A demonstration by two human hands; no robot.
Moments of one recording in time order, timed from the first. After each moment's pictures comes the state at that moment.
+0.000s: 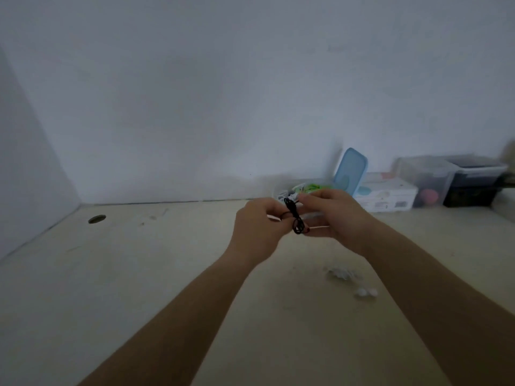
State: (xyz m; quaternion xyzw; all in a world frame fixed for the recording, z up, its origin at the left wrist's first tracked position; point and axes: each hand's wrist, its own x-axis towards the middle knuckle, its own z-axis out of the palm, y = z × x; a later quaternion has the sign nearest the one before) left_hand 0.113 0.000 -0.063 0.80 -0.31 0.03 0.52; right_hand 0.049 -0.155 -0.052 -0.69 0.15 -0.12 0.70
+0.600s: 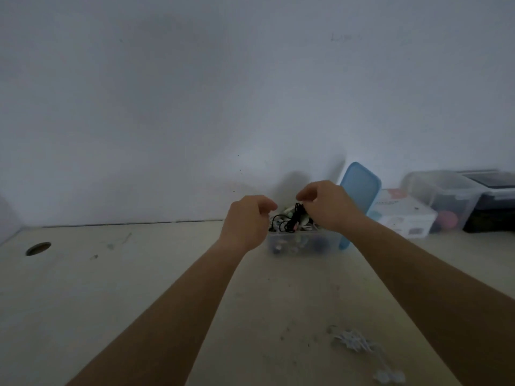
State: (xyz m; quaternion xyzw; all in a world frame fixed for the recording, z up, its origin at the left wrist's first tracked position) left_hand 0.245 -0.082 -0.081 0.87 -0.34 0.06 0.36; right_hand 0.163 -0.240 -0.057 -0.92 0.21 -0.20 0.27
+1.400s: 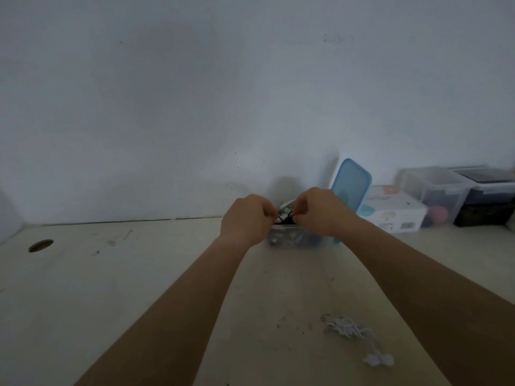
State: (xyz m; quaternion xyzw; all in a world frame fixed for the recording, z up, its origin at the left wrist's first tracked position) left_hand 0.239 -0.085 -0.082 0.89 -0.34 0.05 0.31; right_hand 0.156 -0.236 -0.067 -0.96 0.16 -0.14 0.20
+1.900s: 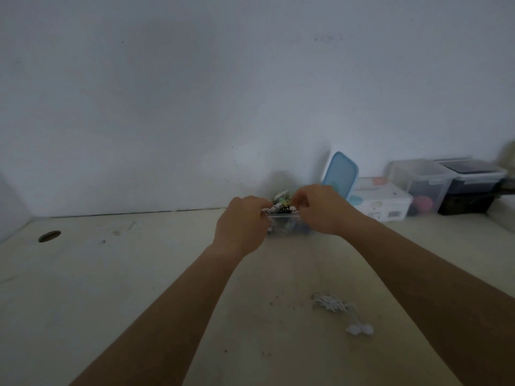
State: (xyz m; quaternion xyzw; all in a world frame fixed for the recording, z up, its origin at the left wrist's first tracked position) left_hand 0.206 -0.064 -0.090 0.88 -0.38 0.12 0.27; right_hand 0.118 -0.225 -0.058 -0.96 0.13 -0.15 0.22
